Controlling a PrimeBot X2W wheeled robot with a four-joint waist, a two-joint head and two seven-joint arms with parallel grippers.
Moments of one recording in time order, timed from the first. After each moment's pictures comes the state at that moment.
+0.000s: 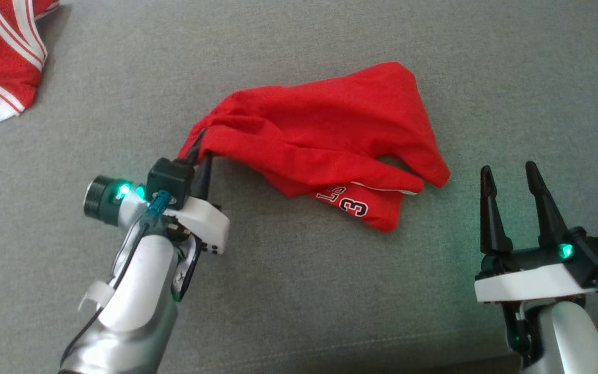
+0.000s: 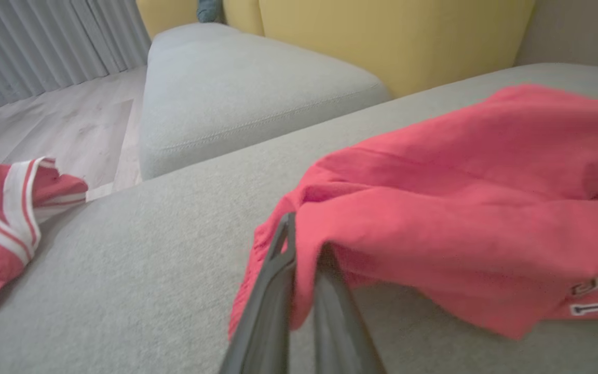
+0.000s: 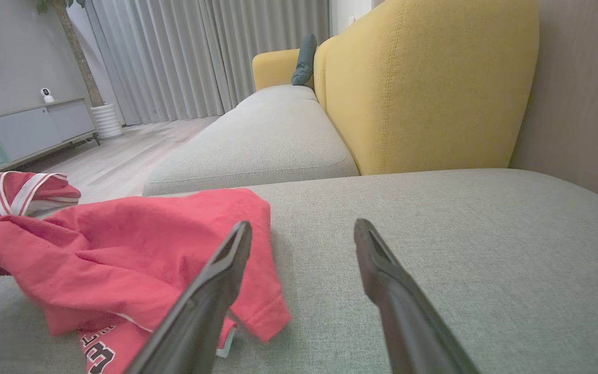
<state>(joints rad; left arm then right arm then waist) -0.48 0.10 -0.40 0.56 -0.05 0.05 -0.25 -0.07 -0.04 0.03 0.11 0.13 0.12 -0.25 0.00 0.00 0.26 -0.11</state>
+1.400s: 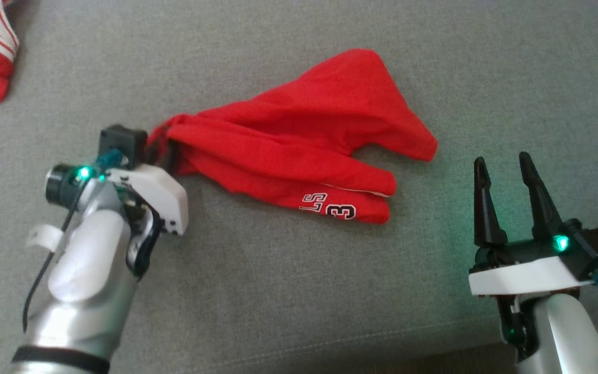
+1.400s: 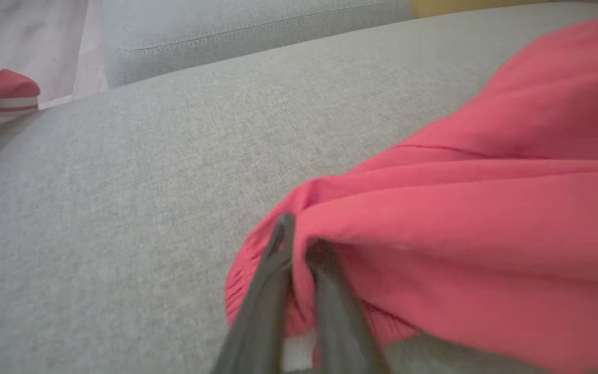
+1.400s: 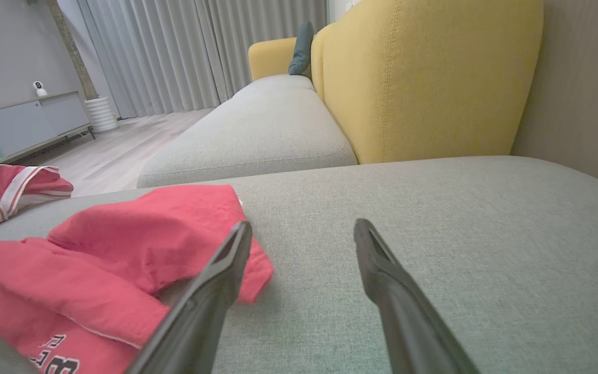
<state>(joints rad) -0.55 0.19 -0.37 0.62 -0.22 -0.06 -0.05 -0.10 -0.05 0.05 0.11 0.15 0.12 -0.25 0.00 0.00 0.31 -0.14</state>
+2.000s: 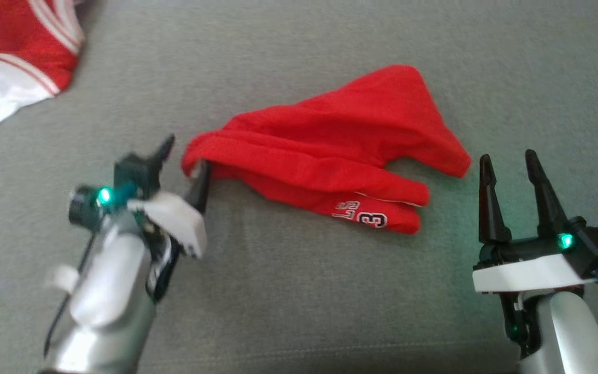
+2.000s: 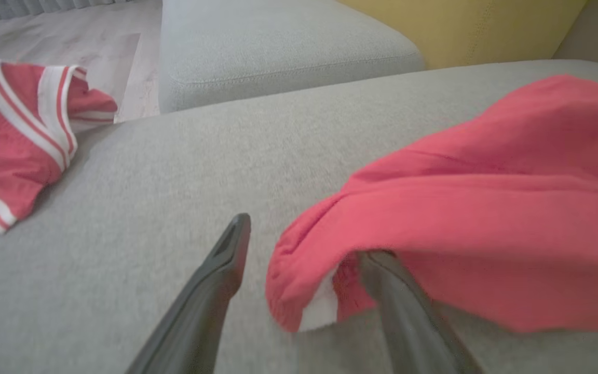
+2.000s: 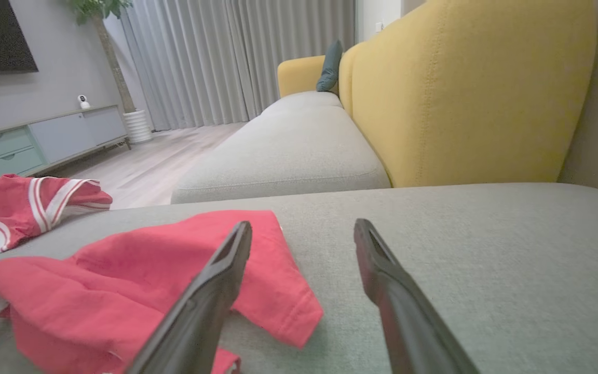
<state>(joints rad) -0.52 0.16 -0.40 0.63 -0.23 -0.05 -0.20 -0.11 -0.05 0.03 0.11 0.14 0.12 -0.25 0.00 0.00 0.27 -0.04</state>
